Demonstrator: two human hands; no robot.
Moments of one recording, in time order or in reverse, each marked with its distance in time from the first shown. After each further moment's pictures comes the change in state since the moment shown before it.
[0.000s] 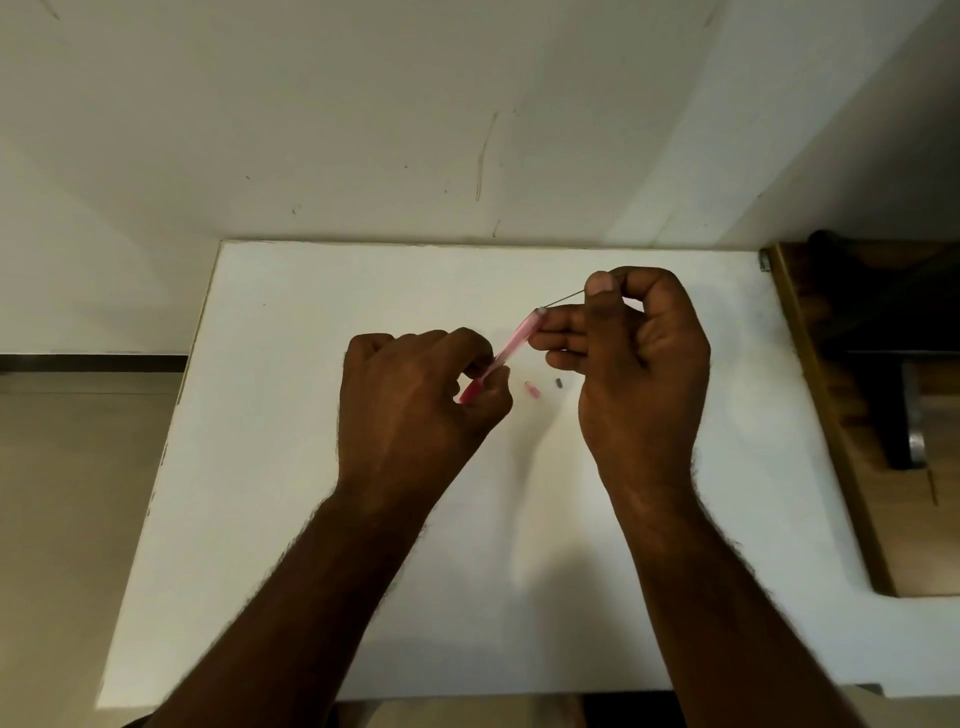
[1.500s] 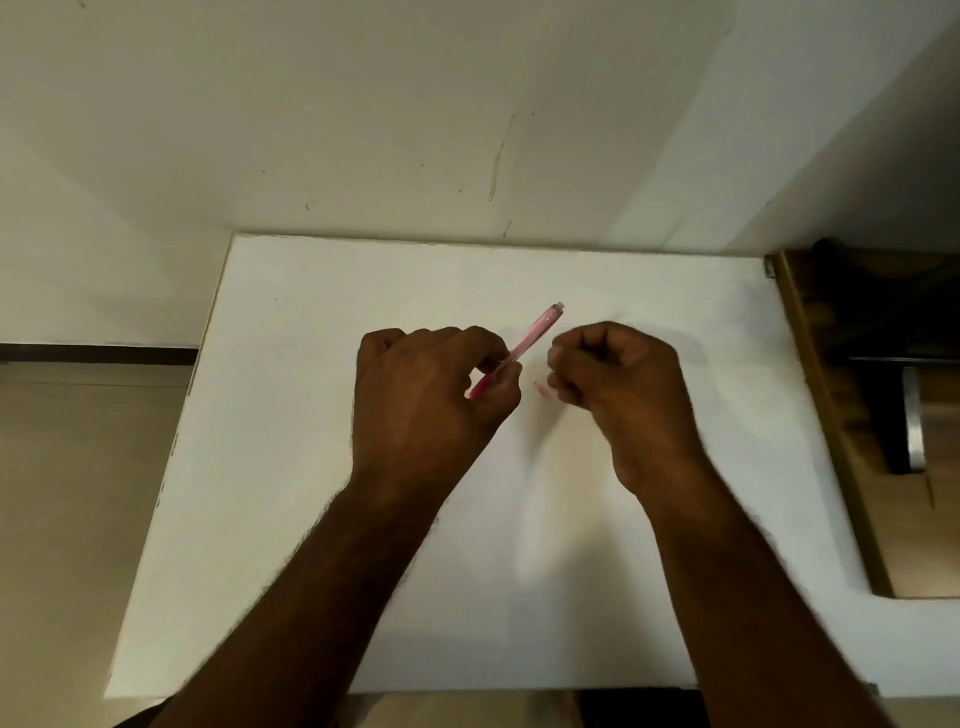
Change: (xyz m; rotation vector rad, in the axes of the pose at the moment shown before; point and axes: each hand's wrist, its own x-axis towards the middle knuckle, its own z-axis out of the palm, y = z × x) left_hand 0.003 -0.004 0.004 -0.030 0.017 0.003; right_hand 0.013 0.034 -0.016 -0.153 -0.196 0.352
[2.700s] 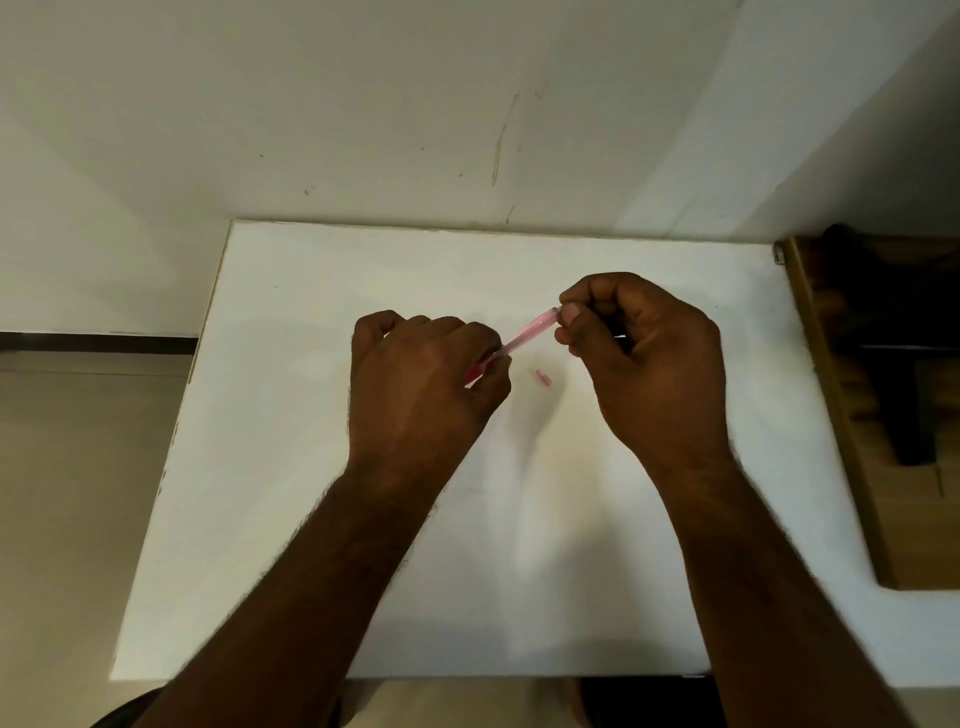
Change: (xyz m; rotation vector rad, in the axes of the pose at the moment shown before) left_hand 0.001 -0.003 -0.001 0.174 -0.069 0.023; right_hand -0.005 -0.014 -0.008 -0.260 0.020 -0.457
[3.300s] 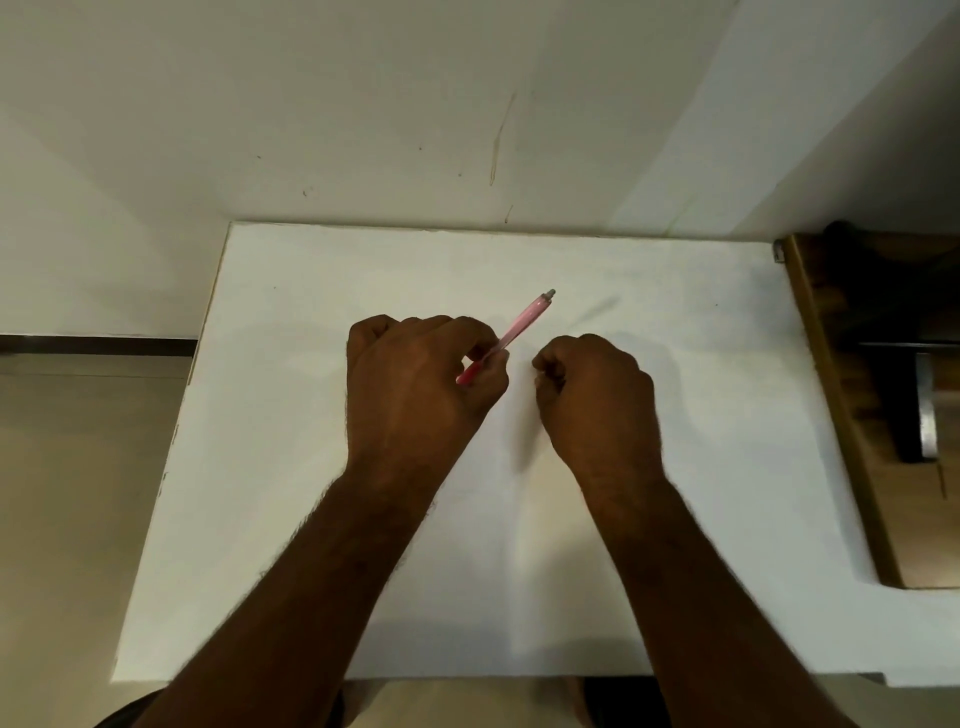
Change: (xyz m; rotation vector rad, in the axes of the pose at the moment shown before) left_hand -0.001 -0.001 0.003 -0.138 0.050 -0.065; right_hand -0.015 0.018 0.033 -0.670 -0.208 0.141
